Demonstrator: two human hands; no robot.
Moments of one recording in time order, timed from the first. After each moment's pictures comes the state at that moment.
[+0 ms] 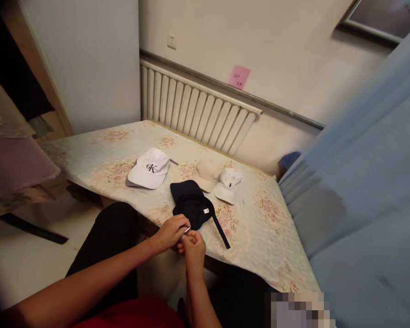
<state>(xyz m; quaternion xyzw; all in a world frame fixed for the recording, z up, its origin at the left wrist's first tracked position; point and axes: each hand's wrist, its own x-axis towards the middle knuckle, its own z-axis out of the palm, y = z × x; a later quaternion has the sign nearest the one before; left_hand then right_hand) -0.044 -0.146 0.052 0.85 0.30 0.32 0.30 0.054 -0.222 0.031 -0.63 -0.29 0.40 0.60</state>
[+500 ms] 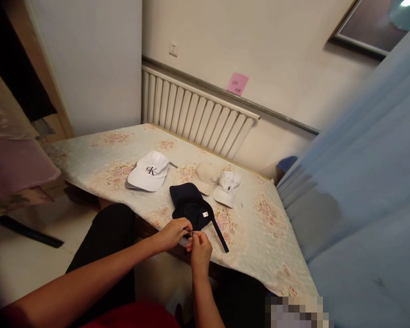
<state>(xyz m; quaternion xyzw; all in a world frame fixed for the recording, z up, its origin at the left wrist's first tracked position) -0.035 -0.138 0.054 0.87 0.28 0.25 0.32 0.079 -0.222 0.035 -0.66 -0.33 0.32 0.60</state>
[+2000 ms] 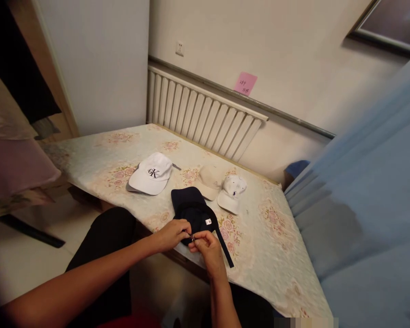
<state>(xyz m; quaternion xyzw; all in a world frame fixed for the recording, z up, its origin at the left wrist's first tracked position) -0.041 -0.114 0.068 0.88 0.29 0.22 0.31 0.115 -0.206 0.062 -0.55 -0.43 0.47 0.54</state>
